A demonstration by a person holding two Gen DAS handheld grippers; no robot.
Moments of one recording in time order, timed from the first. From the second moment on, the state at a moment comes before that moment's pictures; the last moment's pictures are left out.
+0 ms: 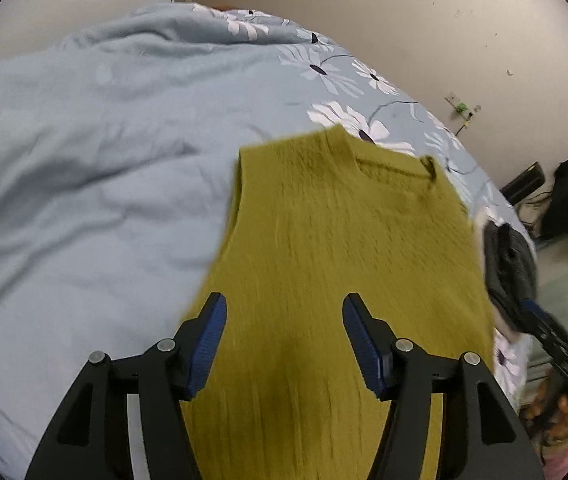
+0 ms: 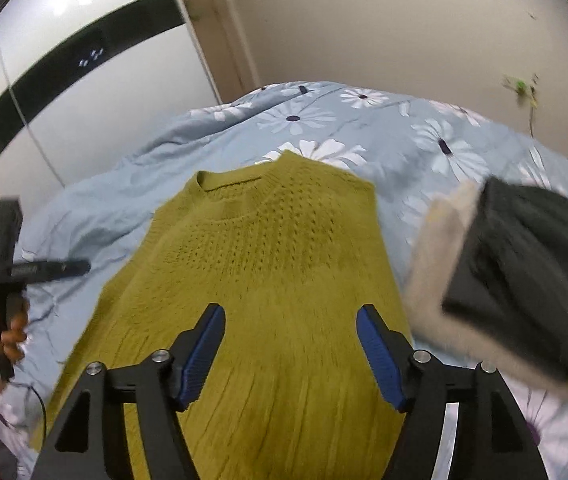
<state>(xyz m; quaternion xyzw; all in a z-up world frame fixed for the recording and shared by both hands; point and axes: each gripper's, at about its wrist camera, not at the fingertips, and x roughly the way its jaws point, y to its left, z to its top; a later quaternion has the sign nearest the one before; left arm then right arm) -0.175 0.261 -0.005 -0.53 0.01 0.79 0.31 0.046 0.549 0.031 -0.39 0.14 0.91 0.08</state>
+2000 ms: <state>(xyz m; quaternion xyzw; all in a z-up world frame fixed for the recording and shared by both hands) -0.209 0.321 0.063 -0.44 0.11 0.79 0.41 -0.051 0.587 0.086 -0.45 0.07 0.89 0.02</state>
